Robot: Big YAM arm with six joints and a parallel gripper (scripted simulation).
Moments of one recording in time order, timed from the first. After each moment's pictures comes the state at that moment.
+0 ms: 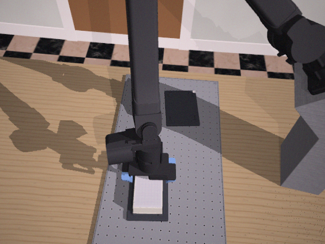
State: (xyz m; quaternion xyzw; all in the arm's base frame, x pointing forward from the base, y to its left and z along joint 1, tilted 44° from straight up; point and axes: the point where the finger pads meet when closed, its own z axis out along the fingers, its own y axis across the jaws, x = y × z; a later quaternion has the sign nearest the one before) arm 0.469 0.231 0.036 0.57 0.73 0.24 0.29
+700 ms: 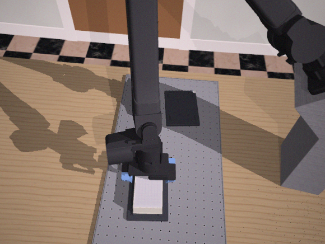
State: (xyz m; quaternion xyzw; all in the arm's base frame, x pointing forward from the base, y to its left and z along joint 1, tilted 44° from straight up) arm 0.469 0.231 0.036 0.57 0.73 0.24 0.29
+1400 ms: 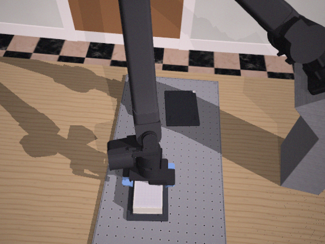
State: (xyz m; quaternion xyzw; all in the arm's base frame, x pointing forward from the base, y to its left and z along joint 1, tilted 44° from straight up) arm 0.491 0.231 0.014 0.57 0.73 0.24 0.29
